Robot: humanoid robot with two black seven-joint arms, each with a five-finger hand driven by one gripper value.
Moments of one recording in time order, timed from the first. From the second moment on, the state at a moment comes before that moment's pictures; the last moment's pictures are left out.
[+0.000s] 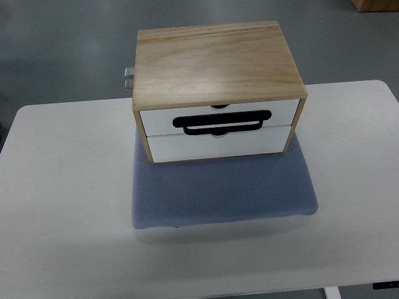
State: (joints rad) left arm -0.02 0.00 0.14 -0.15 0.10 -0.07 -0.04; right arm 2.02 -0.61 -0.48 1.06 -0.07 0.61 0.26
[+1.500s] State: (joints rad) left arm -0.02 0.00 0.14 -0.15 0.10 -0.07 -0.04; right arm 2.01 -0.35 -0.76 1.34 -0.20 0.44 0.08
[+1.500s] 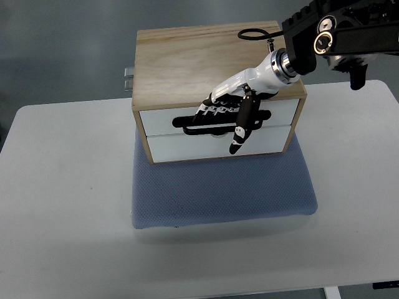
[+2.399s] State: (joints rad) left arm -0.02 0.00 0.14 -0.15 0.10 -0.07 -0.04; right arm 2.01 -0.39 -0.77 1.38 -0.20 0.59 0.07
